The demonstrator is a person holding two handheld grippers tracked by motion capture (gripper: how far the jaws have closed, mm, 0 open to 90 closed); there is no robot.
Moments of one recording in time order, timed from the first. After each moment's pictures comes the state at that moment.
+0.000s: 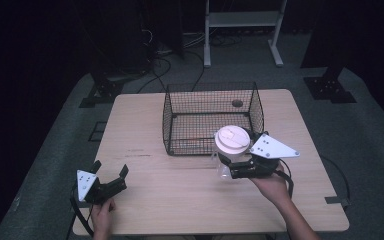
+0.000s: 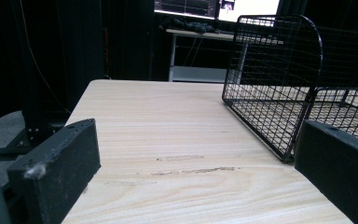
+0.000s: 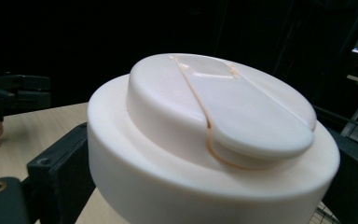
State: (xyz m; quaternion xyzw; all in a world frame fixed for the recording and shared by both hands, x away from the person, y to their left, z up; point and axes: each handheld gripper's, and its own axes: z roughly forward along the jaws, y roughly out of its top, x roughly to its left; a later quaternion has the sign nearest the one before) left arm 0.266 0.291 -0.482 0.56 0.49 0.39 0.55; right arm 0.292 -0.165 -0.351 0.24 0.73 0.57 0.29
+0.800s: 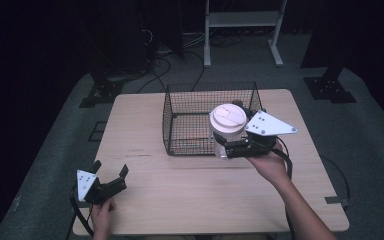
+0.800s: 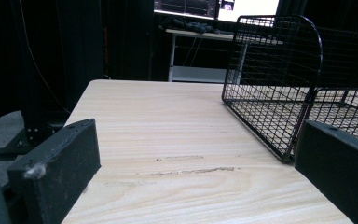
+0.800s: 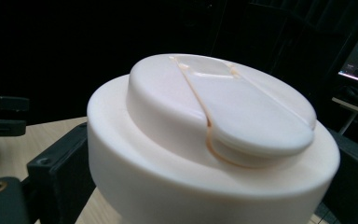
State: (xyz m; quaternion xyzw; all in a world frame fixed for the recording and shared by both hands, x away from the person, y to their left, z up) left arm 0.267 0.291 -0.482 0.56 0.49 0.39 0.55; right arm 0.317 -0.151 -0.303 0.21 0.73 0.56 0.32
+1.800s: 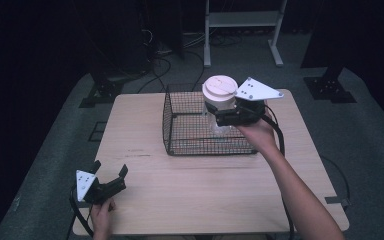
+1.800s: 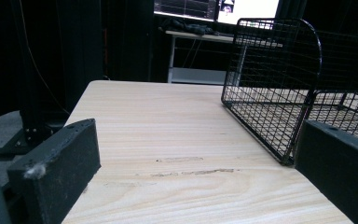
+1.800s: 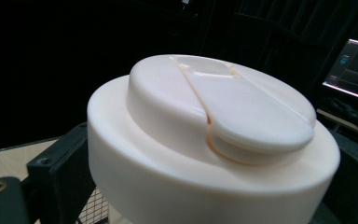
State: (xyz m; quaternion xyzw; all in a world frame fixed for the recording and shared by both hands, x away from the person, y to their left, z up) left arm 0.266 0.292 -0.482 0.55 0.49 0.39 0.55; right arm 0.377 -0.131 -0.267 0.22 0.72 0.56 0.34
